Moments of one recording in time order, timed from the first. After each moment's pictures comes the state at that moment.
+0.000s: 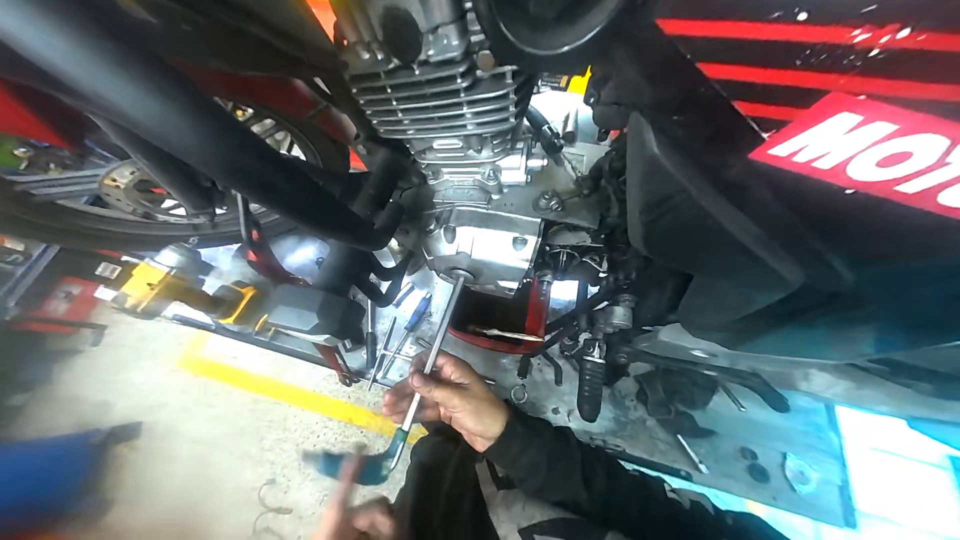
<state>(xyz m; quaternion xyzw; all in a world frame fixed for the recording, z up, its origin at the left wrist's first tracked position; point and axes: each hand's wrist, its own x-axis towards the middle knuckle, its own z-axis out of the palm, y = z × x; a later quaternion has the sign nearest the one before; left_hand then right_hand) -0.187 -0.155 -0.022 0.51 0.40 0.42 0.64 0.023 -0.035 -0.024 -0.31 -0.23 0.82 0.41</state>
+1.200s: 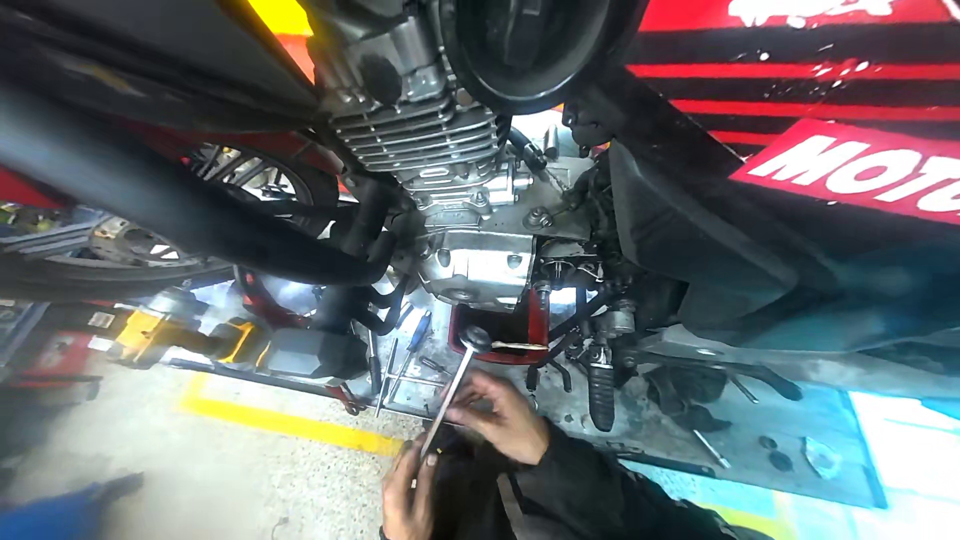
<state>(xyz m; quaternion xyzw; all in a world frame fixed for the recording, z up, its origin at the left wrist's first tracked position) -0.148 -0.108 -0.130 0.64 0.50 0.45 0.39 0.059 -0.042 -0.062 -0.45 -0.54 0.55 0.46</state>
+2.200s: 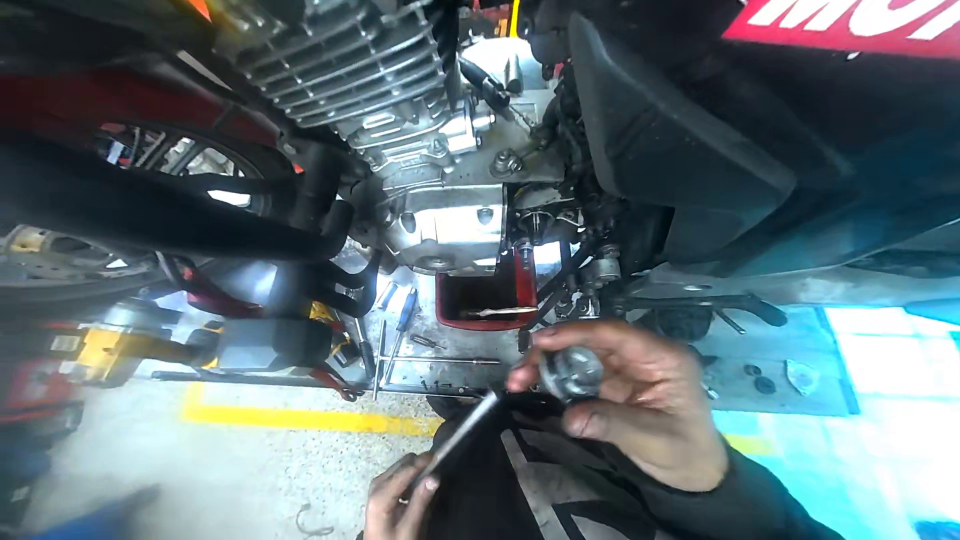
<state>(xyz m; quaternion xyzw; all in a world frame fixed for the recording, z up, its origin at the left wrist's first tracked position) -0.192 -0.122 -0.113 0.68 0.38 0.38 0.49 0.115 -0.082 0.053 -0.34 -0.52 0.47 0.63</state>
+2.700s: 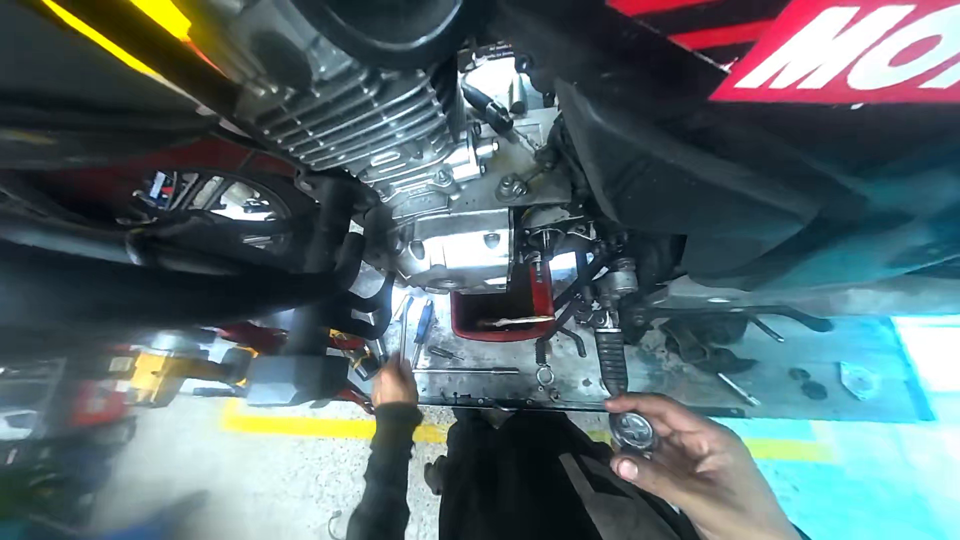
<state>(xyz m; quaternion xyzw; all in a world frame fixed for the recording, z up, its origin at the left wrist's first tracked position) -0.149 0.044 -0.154 0.64 0.72 0.02 0.28 0.139 -0.167 0.001 -0.55 -0.35 0.48 0.59</state>
